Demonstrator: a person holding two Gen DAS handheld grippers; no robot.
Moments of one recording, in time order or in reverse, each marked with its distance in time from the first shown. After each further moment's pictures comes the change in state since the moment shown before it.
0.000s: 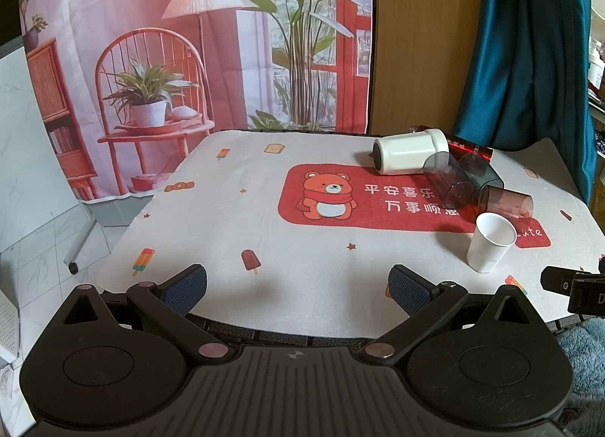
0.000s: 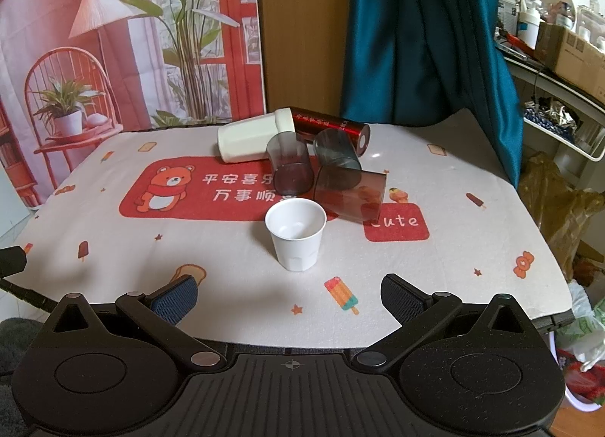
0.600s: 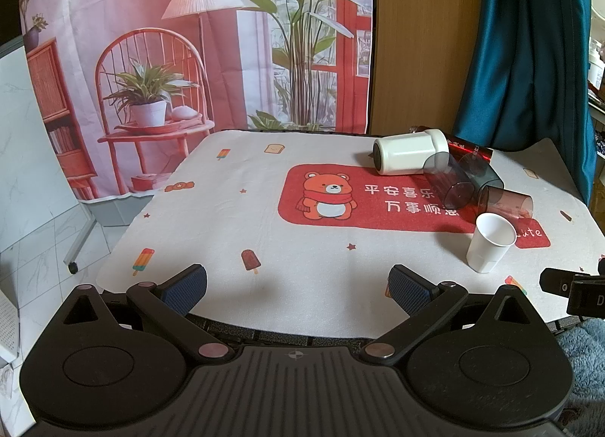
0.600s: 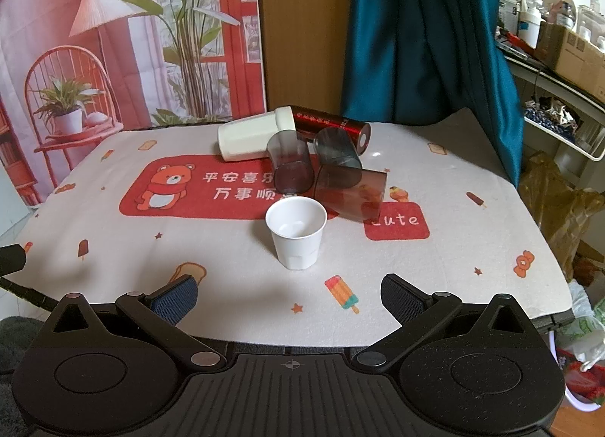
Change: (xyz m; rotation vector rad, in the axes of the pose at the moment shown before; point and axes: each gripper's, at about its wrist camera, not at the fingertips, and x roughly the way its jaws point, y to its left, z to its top) left arm 0.000 0.000 0.000 0.000 0.000 -0.001; right arm 0.001 0.001 -0.002 0.000 0.002 0.000
